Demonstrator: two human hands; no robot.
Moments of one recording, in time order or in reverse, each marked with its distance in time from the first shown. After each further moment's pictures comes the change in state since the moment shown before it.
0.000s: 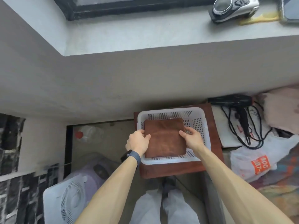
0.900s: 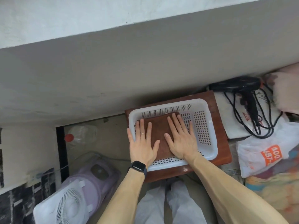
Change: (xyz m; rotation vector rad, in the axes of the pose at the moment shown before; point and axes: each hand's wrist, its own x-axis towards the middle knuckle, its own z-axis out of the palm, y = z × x) left_hand 0.033 -0.025 0.077 0.645 0.191 0.561; right_hand 0.040 0.055 0.042 -1.169 0.134 -0.645
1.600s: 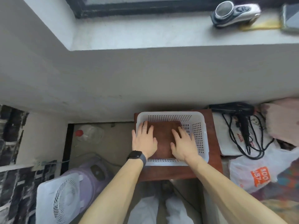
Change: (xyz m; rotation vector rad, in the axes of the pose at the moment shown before) left_hand -0.016 0.014 -0.073 -0.195 -0.107 -0.159; right_hand -0.026 -0.010 -0.076 -0.021 -0.213 0.009
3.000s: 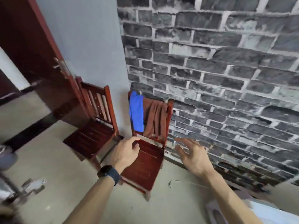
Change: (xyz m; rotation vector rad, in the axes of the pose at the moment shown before) left_hand -0.985 -0.123 0.214 -0.729 1.143 -1.873; right_hand -0.725 -0.446 0.226 -0.166 -0.514 -1.971
